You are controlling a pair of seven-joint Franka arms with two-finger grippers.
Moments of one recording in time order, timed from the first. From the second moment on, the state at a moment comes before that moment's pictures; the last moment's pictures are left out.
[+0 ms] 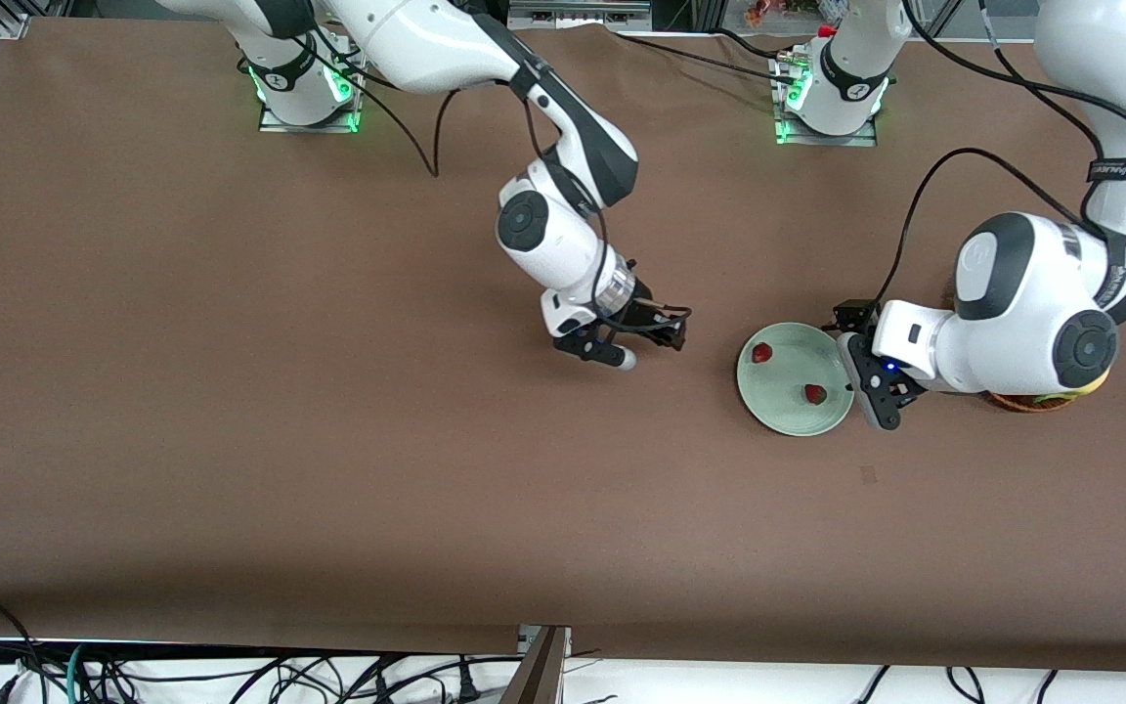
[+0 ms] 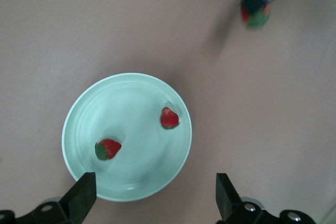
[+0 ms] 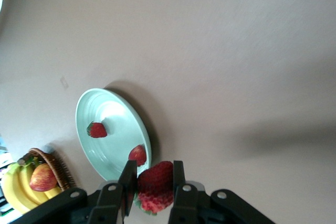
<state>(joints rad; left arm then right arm) 0.21 0.46 -0.37 -1.61 -0.12 1.78 0.90 0.91 0.96 -0.07 -1.16 0.68 2.62 0.84</state>
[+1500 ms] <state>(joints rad) 0.11 0.47 -0.52 -1.52 -0.19 1.68 0.00 0.83 0.81 -0.19 -1.20 0.39 2.10 0.77</state>
